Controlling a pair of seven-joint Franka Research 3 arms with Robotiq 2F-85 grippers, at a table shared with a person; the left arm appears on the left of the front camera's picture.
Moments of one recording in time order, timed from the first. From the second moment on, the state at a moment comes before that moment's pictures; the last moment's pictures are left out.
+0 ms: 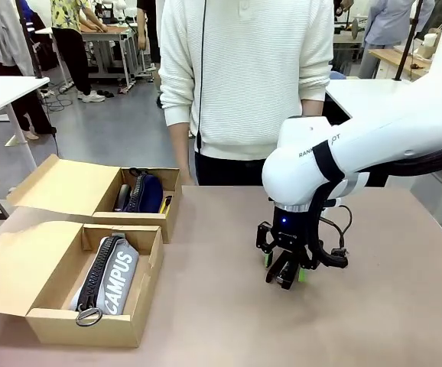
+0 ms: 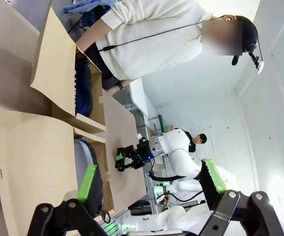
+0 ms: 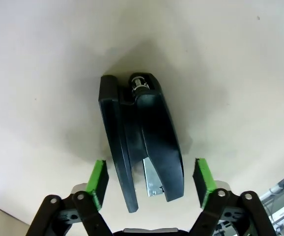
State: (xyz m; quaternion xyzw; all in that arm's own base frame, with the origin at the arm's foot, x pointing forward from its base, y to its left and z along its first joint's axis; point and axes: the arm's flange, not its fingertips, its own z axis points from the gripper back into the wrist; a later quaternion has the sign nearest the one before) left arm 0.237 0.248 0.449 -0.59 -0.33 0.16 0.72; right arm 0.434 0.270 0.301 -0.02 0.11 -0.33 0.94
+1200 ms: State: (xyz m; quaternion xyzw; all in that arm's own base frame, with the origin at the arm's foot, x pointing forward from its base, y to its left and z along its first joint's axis) left arm 0.237 0.248 0.449 -0.59 -0.33 0.16 0.72; right arm 0.404 0.273 0.373 0.02 0.08 -0.30 0.95
